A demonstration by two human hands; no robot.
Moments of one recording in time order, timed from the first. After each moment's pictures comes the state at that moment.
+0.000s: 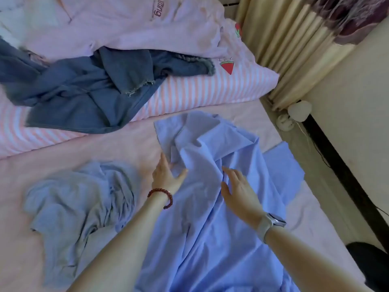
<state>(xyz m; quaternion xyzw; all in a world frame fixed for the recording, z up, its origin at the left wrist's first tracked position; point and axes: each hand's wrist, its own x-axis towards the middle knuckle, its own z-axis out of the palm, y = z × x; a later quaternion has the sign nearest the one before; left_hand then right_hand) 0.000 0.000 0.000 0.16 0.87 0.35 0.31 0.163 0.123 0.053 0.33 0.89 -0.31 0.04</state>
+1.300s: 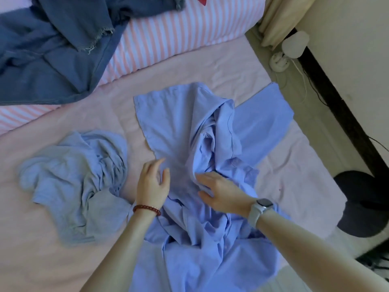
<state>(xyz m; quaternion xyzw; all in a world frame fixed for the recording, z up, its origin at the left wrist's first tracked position) 0.091 -0.068 0.032 0.22 0.89 0.33 0.21 0.226 0.066 0.057 0.19 0.87 -0.43 0.15</state>
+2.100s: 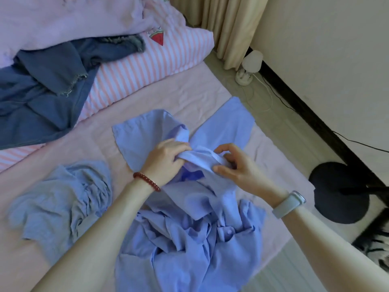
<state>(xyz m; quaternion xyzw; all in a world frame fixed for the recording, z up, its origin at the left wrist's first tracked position) 0.091 0.037 0.133 0.58 0.71 0.33 0.22 0.278 0.135 0.142 0.36 0.74 -0.57 -0.05</state>
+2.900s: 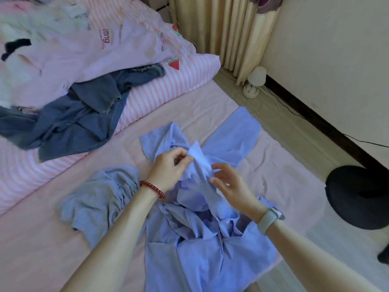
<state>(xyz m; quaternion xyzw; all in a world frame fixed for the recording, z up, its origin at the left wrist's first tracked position) 0.101 -0.020 0.205 0.43 0.76 0.37 0.31 0.275 0.042 0.161 0.39 0.69 -0.59 -0.14</state>
